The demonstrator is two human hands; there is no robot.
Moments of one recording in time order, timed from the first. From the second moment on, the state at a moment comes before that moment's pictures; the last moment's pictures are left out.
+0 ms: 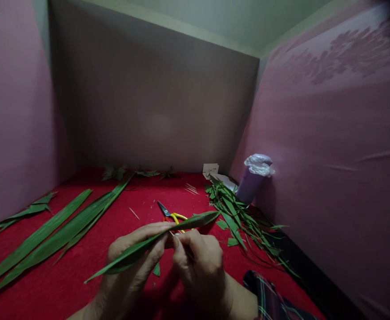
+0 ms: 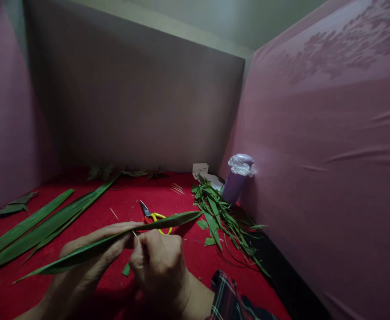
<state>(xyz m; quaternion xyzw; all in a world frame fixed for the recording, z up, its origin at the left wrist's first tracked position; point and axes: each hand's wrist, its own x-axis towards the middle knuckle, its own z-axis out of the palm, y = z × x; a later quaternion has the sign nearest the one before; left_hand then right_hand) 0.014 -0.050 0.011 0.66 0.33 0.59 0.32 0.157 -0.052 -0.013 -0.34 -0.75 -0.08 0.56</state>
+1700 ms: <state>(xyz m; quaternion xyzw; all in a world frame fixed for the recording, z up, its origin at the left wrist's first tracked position) 0.011 -0.048 0.001 0.69 0.32 0.60 0.24 0.145 -0.059 -0.015 -0.36 -0.67 0.30 0.57</state>
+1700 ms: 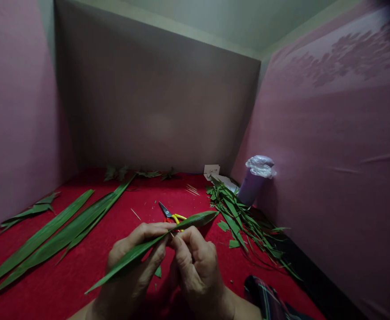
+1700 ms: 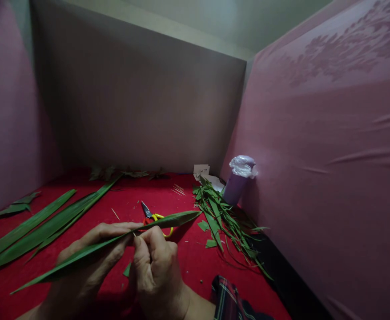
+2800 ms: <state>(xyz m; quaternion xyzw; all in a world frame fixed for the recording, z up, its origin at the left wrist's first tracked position) 0.011 -0.051 -0.005 0.68 0.25 0.63 0.29 0.149 -0.055 -0.017 -0.39 -0.70 0.10 0.59</state>
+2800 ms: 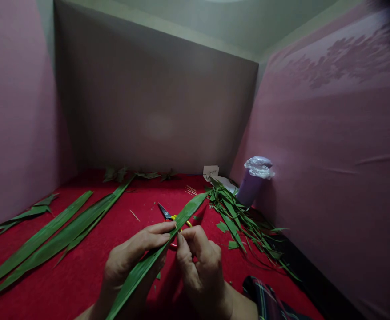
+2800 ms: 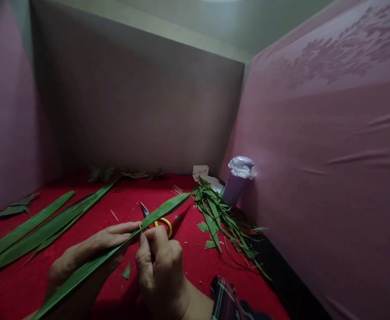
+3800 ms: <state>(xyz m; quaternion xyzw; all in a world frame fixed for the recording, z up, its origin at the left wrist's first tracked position) 0.006 -0.039 -0.004 0.76 0.25 0.59 0.15 0.156 -0.057 -0.017 -0.35 -0.75 0.10 0.55</state>
